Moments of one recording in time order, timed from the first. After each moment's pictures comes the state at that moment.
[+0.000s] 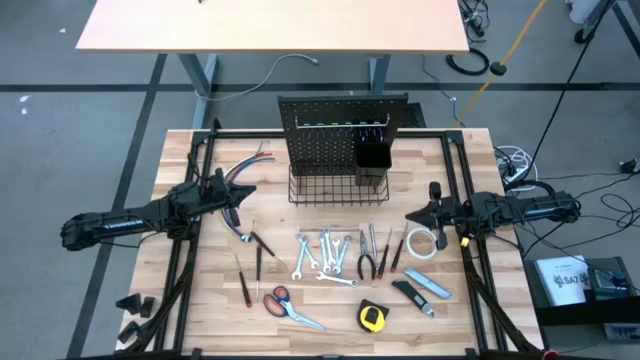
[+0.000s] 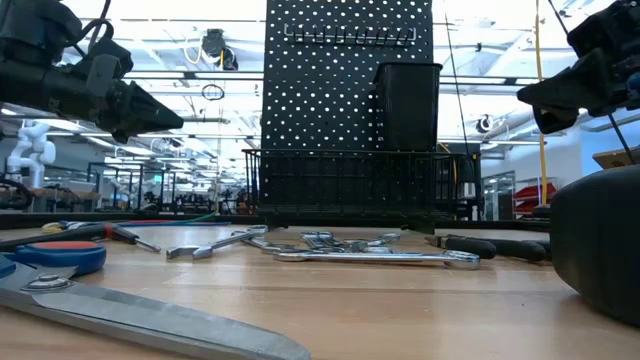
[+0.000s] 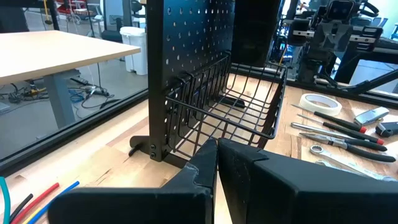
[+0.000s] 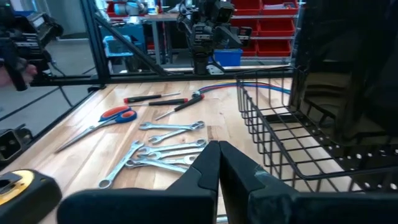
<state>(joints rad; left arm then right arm) 0.25 0.21 0.03 0.07 -0.12 -0.10 0.14 0.01 0.08 -0.16 0.16 0.08</state>
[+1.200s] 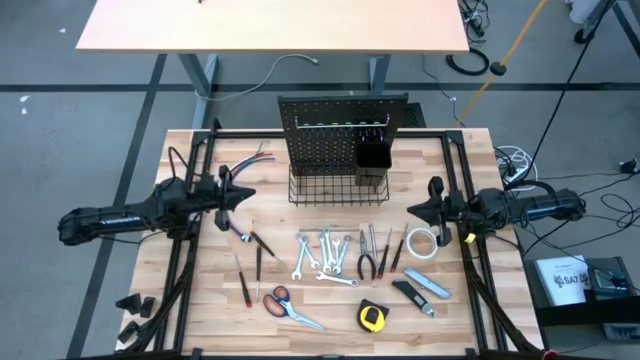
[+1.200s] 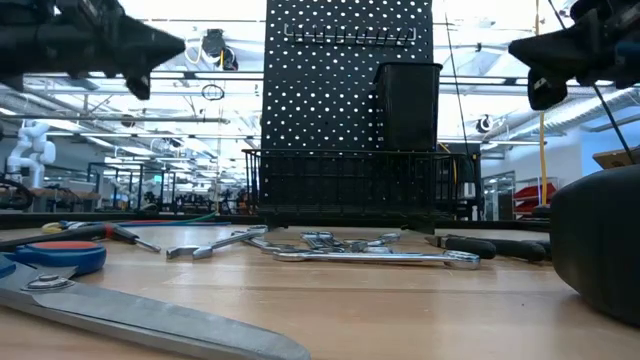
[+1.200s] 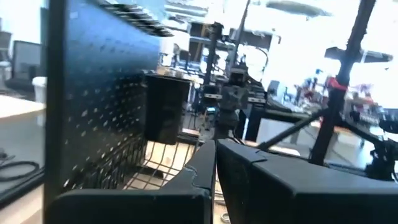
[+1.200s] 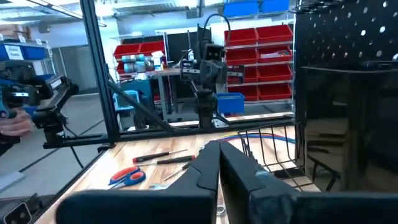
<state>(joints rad) 0.20 0.31 0.13 0.32 0.11 -0.15 0.14 0.12 0.08 0.17 0.15 0.12</state>
